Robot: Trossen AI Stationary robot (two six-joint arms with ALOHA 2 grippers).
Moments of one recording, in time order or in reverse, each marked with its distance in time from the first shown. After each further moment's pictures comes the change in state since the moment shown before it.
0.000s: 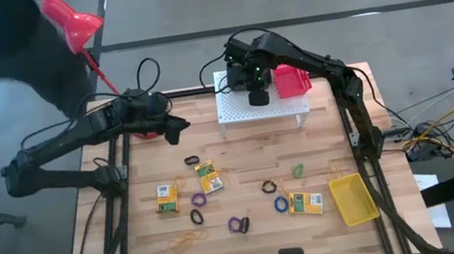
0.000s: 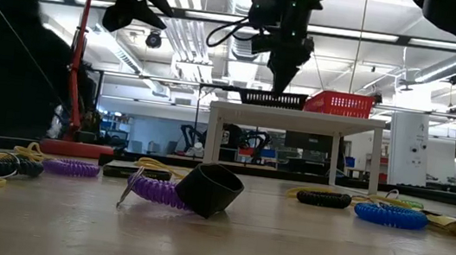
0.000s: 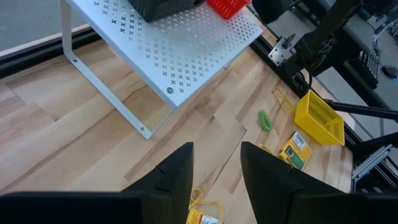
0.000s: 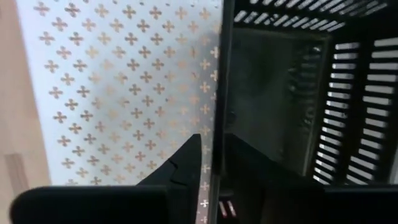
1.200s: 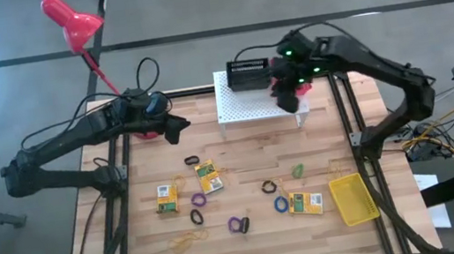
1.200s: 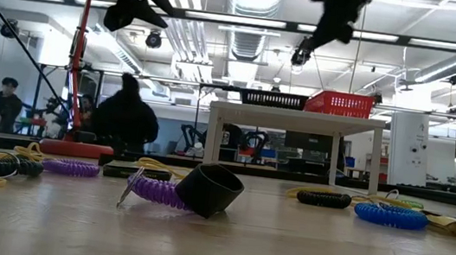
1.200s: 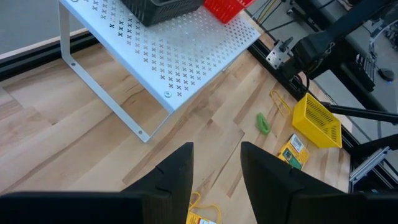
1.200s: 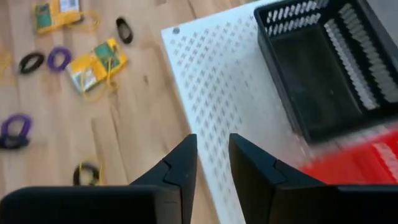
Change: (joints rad) left arm 0.000 0.000 0.000 0.015 0.000 -0.002; right arm 0.029 -0.630 -0.597 0.337 -0.262 0.411
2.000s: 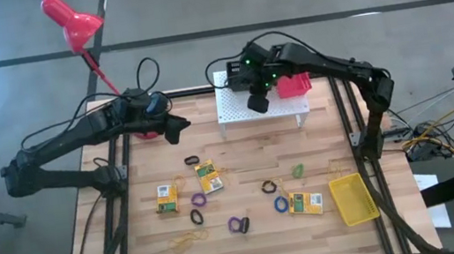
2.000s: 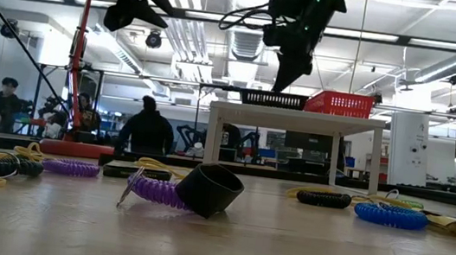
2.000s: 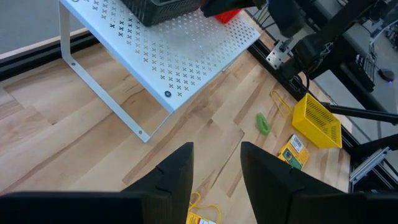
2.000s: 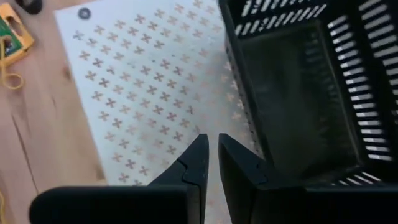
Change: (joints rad) left arm 0.000 0.000 0.000 0.000 0.000 -0.001; right arm -0.016 0.339 0.140 0.047 0.164 -0.085
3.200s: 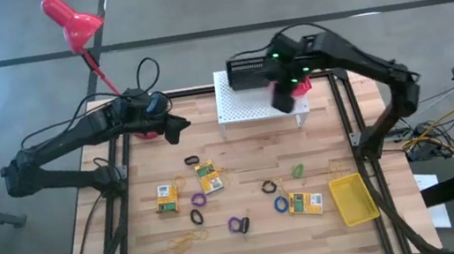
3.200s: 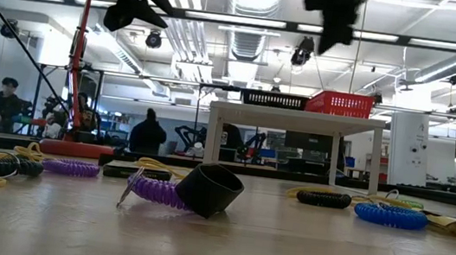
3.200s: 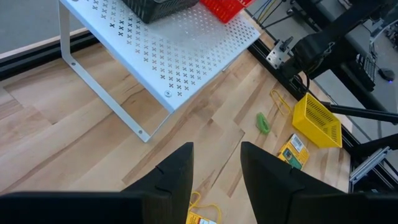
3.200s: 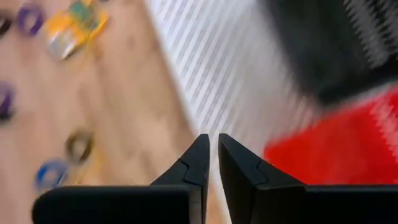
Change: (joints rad) left arm 0.000 0.000 0.000 -0.002 0.000 0.001; right arm 0.026 -0.242 0.012 -0.310 -0.107 0.096
